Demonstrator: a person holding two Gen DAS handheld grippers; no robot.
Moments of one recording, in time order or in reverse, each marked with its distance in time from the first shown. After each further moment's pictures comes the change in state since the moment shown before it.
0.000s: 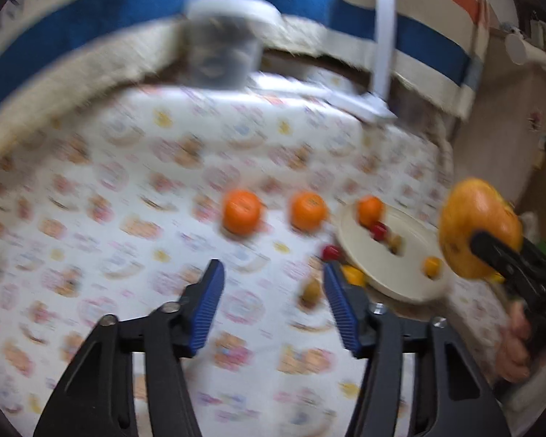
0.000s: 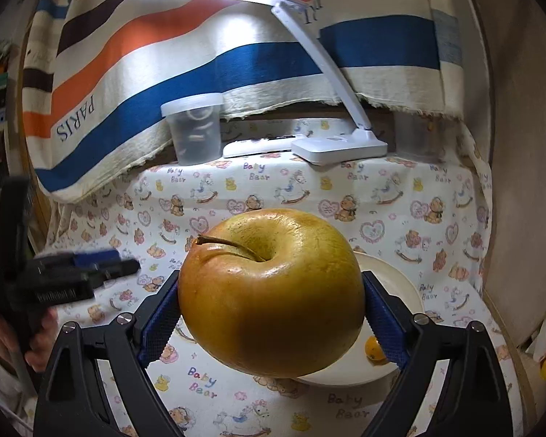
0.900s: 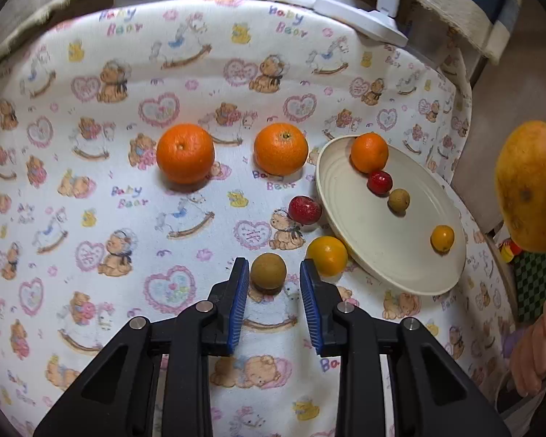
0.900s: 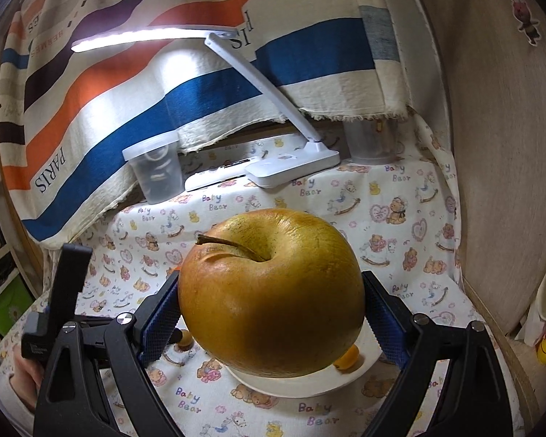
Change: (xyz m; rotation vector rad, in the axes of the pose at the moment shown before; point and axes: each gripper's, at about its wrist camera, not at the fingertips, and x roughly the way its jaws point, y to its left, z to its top) left arm 0.077 -0.035 0.004 -0.020 0.277 0.061; right arm -0.013 -0.041 0.014 0.150 -0.037 -0.048
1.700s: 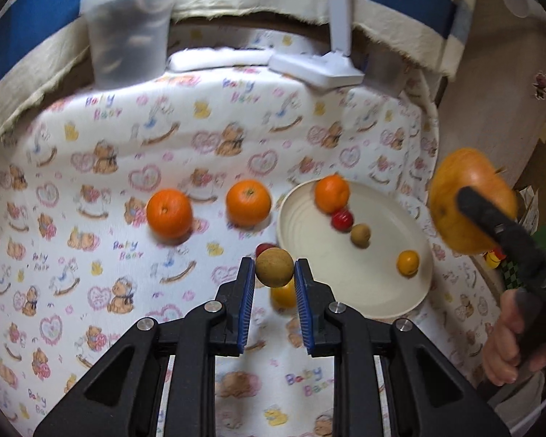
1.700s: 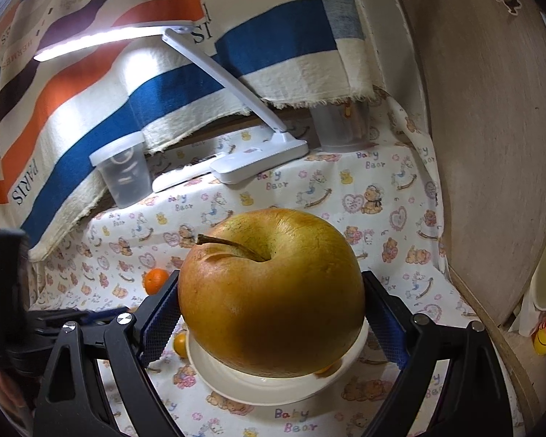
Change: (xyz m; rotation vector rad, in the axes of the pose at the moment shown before) left arm -0.038 -0.034 0.013 0.101 -0.151 -0.007; right arm 0.017 -0.020 0.000 0.051 0.024 -0.090
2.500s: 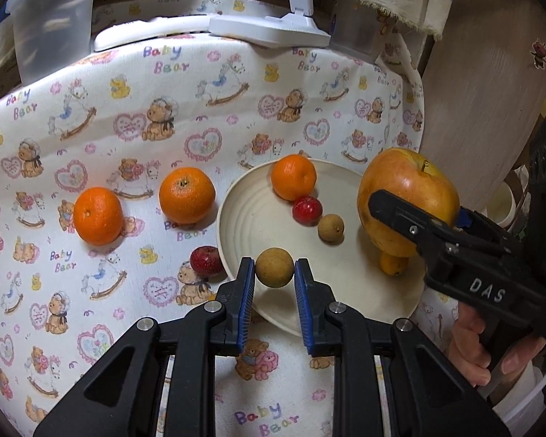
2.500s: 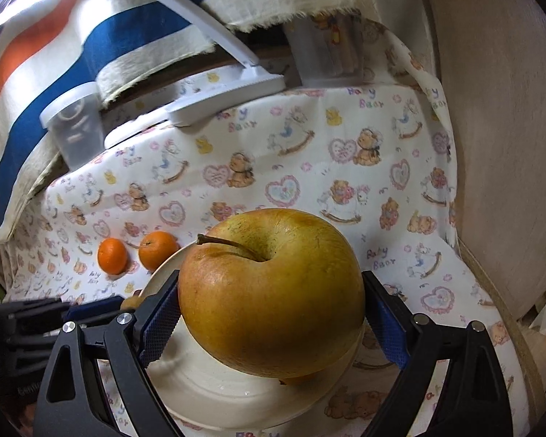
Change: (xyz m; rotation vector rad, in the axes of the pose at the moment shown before) left arm 0.056 -0.033 -0.004 0.054 0.062 -0.070; right arm 0.068 -0.021 -0.016 0.014 0.174 -0.042
